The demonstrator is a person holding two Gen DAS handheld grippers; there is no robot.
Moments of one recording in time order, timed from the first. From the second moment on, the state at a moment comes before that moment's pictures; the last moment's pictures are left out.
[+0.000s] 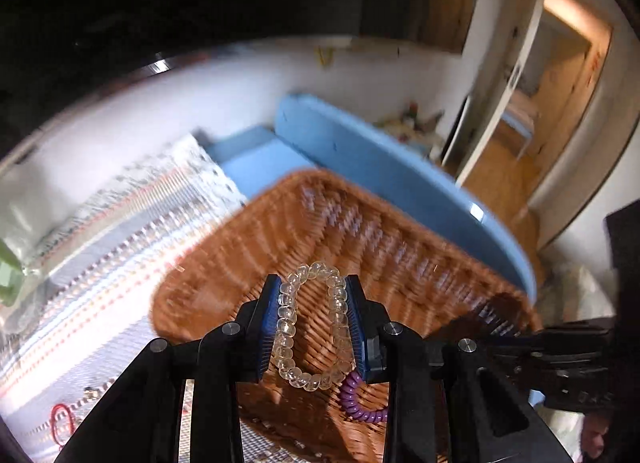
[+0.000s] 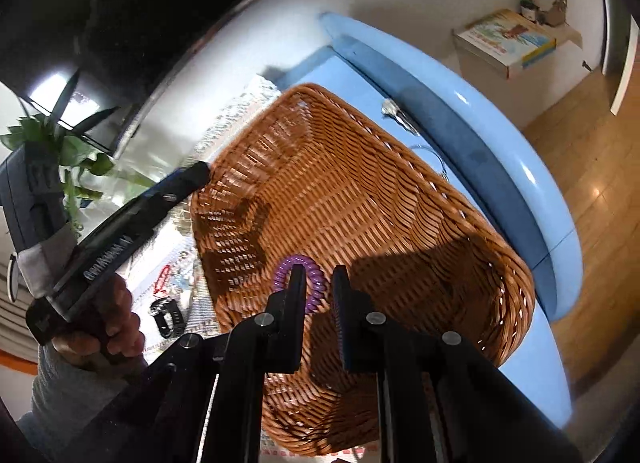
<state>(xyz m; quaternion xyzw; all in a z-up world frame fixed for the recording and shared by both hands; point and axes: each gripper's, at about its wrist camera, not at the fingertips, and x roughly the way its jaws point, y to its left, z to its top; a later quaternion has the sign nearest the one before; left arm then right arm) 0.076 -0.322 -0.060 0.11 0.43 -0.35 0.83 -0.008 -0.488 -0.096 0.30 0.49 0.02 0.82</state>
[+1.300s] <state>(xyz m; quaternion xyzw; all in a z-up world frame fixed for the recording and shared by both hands) 0.034 -0.047 0.023 -0.07 0.44 -0.10 0.89 0.016 -0.377 -0.009 0.20 0.45 0.11 0.86</state>
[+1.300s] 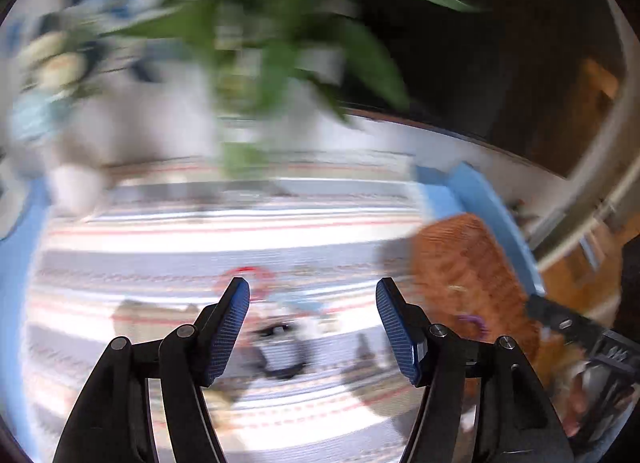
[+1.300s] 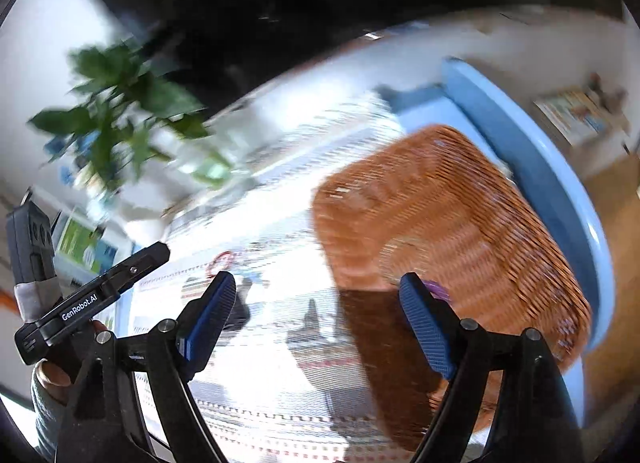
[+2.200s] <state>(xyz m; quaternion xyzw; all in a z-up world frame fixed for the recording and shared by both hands) -0.028 0.018 -0.143 -0.04 0.47 -0.07 0.88 0.055 -0.163 -0.125 -0.01 0.52 0.17 0.84</state>
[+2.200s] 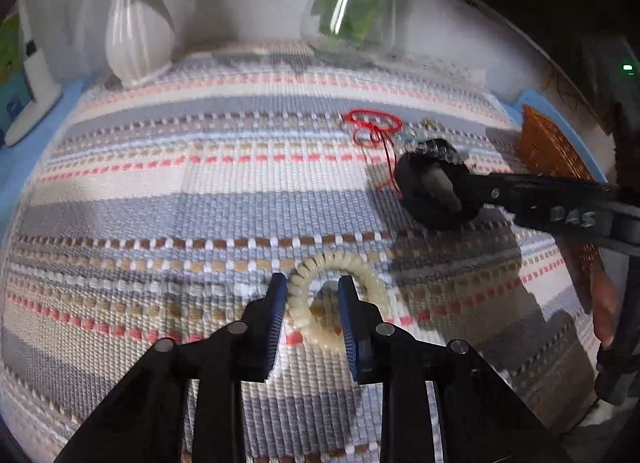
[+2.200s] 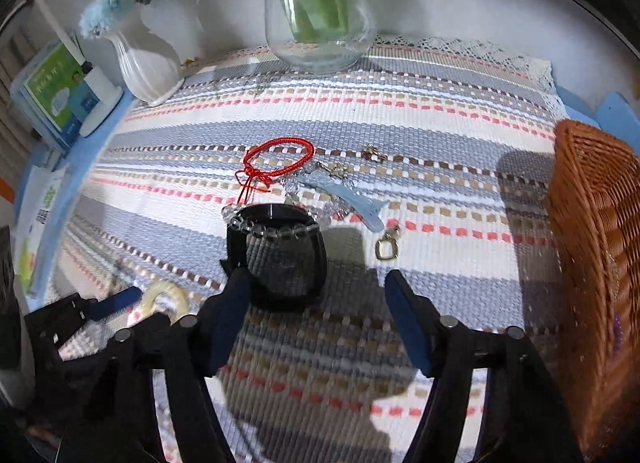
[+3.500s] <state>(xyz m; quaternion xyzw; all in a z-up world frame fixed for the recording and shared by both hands) -0.024 0.026 -0.095 -0.16 0.45 -0.08 0.88 0.011 -0.240 -0.097 0.05 0.58 0.13 0.80</state>
